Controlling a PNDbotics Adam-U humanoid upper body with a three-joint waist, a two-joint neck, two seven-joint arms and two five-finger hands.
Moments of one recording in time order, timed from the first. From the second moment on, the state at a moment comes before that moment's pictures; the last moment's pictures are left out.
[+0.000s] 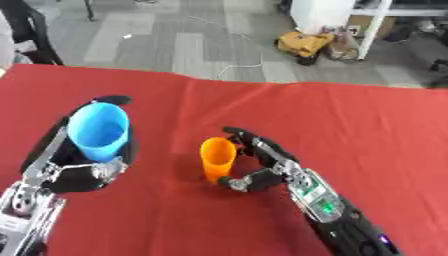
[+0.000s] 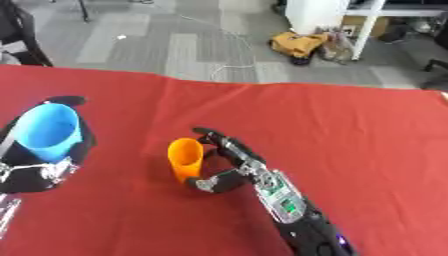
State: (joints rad) left arm -0.56 0.24 -0.27 -1.52 0.23 -0.30 -0.37; right arm -0.53 -0.19 0.20 -1.16 0.11 -0.33 0.29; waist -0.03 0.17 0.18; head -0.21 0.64
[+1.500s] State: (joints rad) left arm -0.57 0.23 -0.28 -1.51 0.23 -0.30 -0.38; right arm -0.58 -0.12 0.27 -1.10 0.15 -0.38 0.38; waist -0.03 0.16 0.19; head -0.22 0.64
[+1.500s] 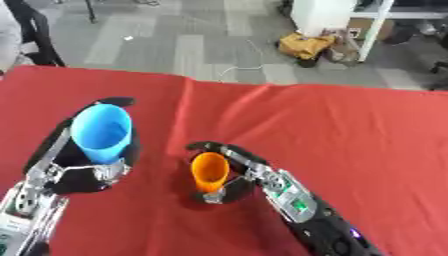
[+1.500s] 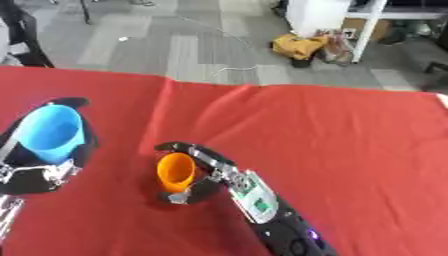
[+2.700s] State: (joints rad) left arm -0.56 0.23 -0.28 -1.53 0.26 -0.29 -0.39; right arm -0.62 -0.32 0.18 -1.09 0.04 -0.32 0.18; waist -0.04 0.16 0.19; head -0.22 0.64
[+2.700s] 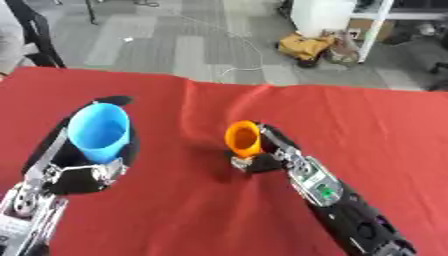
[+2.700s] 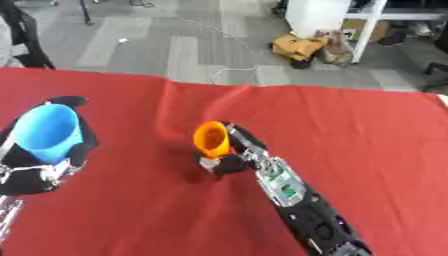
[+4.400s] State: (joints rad) left arm -0.55 0.27 -0.33 -1.37 0.15 -0.36 -0.49; right arm -0.93 -0.55 0.31 -1.38 0.03 -0.36 0.32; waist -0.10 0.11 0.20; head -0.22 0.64
